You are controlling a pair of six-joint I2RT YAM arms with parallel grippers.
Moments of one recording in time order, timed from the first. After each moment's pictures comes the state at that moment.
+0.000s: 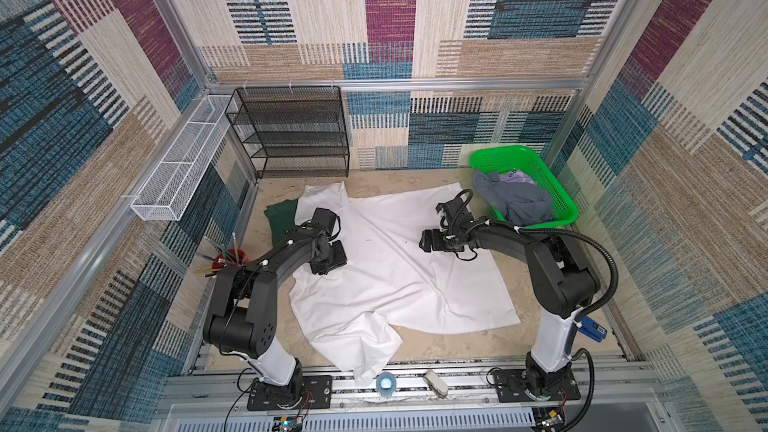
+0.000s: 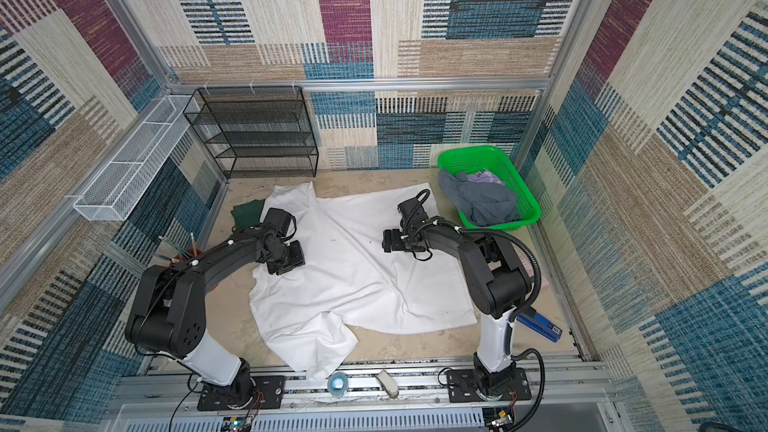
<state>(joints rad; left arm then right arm) -0.23 1.64 1.01 -0.66 0.07 -0.58 0.42 1.89 1.16 -0.30 -0.19 0.35</state>
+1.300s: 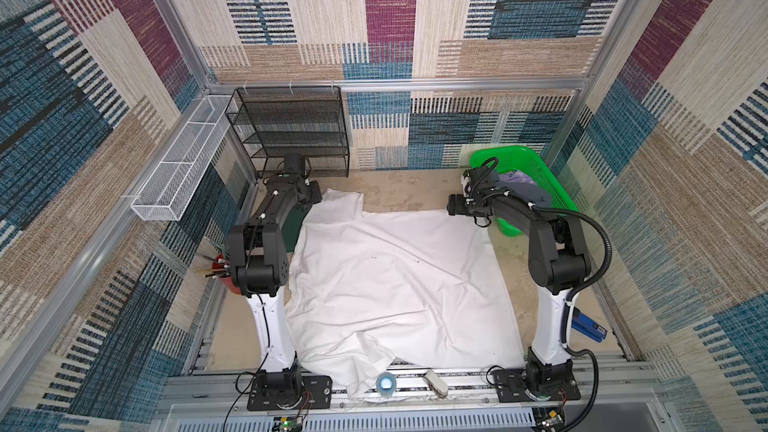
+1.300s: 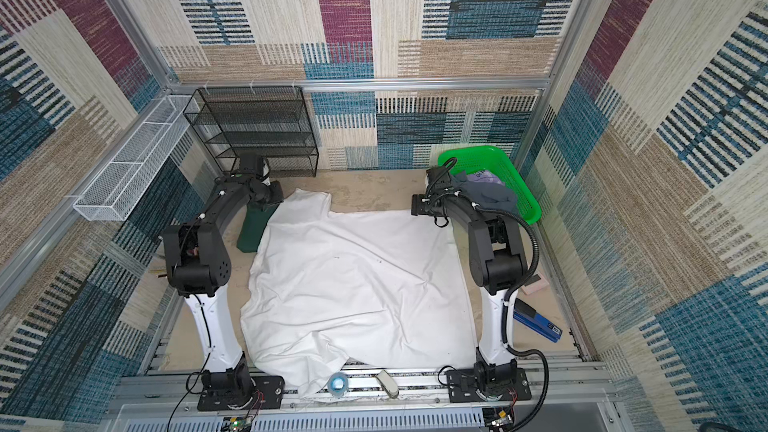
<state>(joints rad) 0.01 2.16 1.87 -0.64 0.05 -0.26 0.20 2.09 1.58 -0.44 -0.07 0.20</state>
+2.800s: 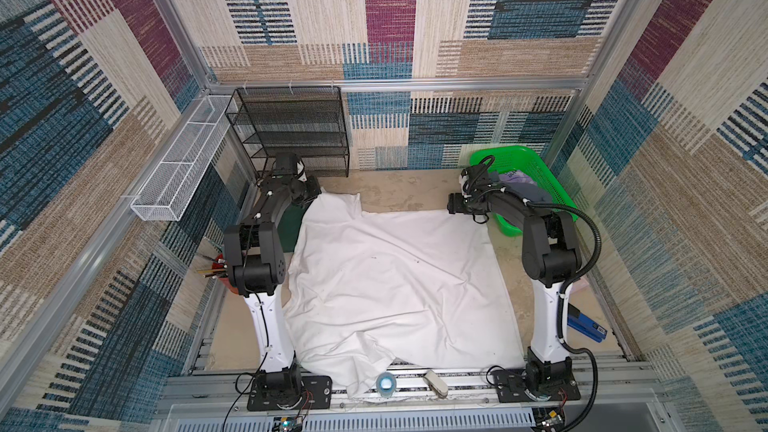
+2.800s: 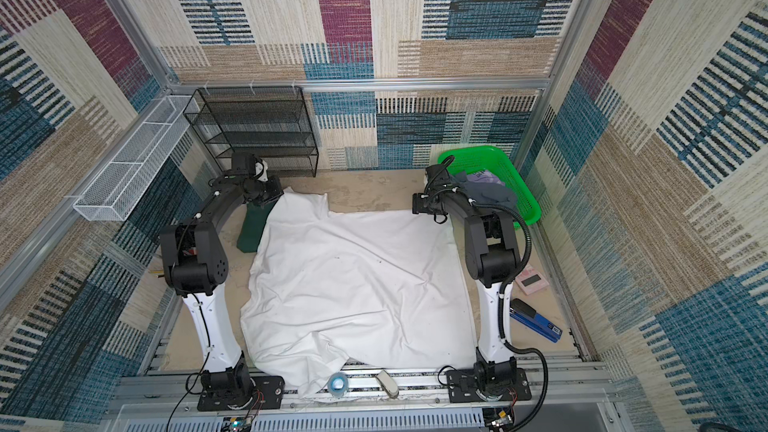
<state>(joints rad) 0.06 2.09 1.76 -0.54 0.27 -0.36 0.18 2.17 1.68 -0.49 -0.07 0.18</state>
